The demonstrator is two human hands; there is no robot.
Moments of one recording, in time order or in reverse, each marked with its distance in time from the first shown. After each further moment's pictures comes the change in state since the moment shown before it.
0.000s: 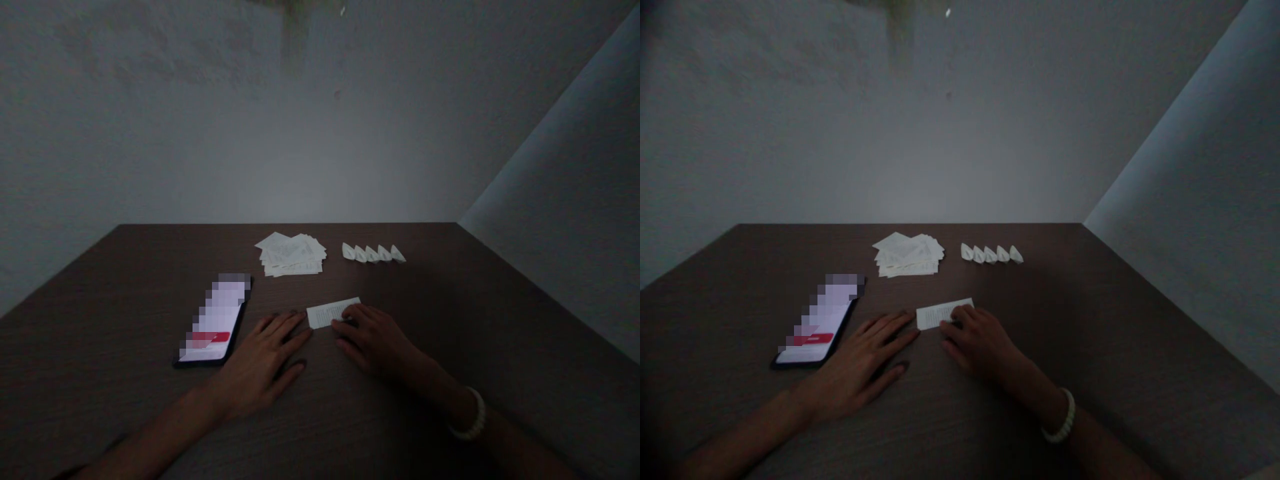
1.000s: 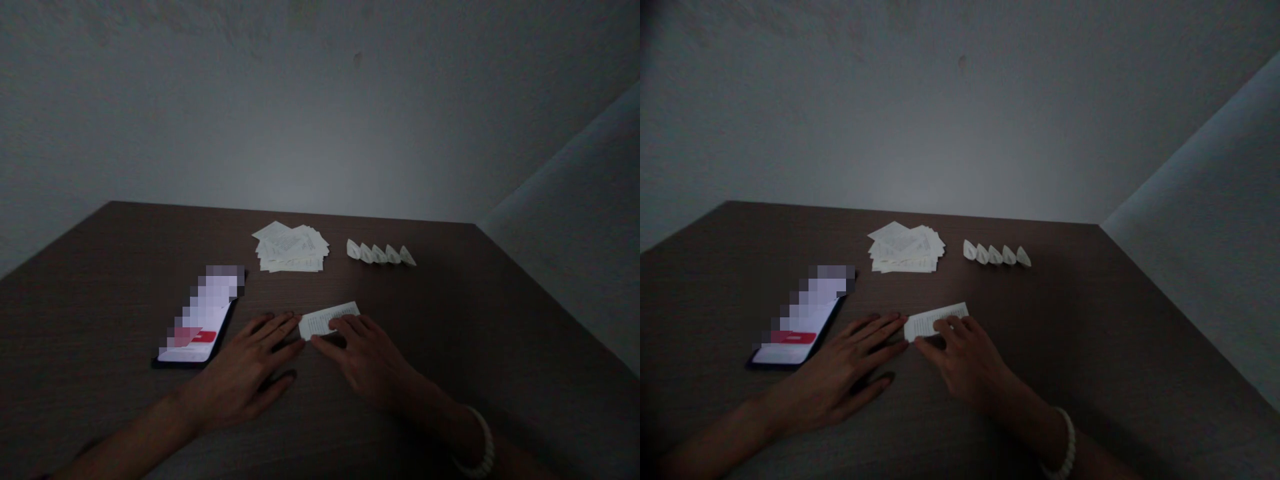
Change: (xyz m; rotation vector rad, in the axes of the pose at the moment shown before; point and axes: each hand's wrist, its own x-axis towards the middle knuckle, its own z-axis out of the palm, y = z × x) left_hand 0.009 -0.003 -0.007 -0.007 -0.038 0.041; right_hand 0.007 0.000 0.002 -0.043 -0.083 -0.116
